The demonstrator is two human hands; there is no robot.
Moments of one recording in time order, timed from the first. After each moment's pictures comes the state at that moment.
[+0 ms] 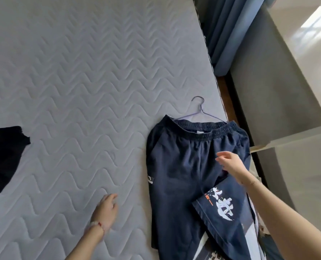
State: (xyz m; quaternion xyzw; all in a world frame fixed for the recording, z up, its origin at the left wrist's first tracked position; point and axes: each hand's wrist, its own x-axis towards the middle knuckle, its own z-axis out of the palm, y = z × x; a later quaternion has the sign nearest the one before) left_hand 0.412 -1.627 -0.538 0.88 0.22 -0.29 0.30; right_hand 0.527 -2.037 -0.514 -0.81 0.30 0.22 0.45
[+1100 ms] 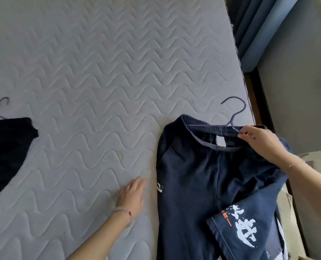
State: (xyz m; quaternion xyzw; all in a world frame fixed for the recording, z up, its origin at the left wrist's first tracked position) left_hand 0.460 -1.665 -0.589 0.96 -0.03 -0.26 0.10; right_hand 0.625 -2.056 -0.501 -0.97 0.02 0.15 0.19
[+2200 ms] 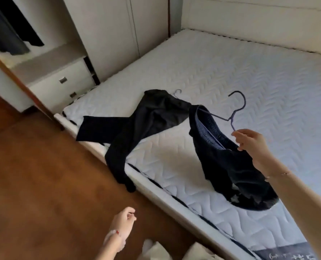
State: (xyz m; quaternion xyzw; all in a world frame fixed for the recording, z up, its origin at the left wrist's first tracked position) left_hand -0.073 -1.415 -0.390 0.72 0.53 -0.11 0.43; right_hand 0.285 -1.617 -0.227 -0.80 -0.06 0.19 0.57
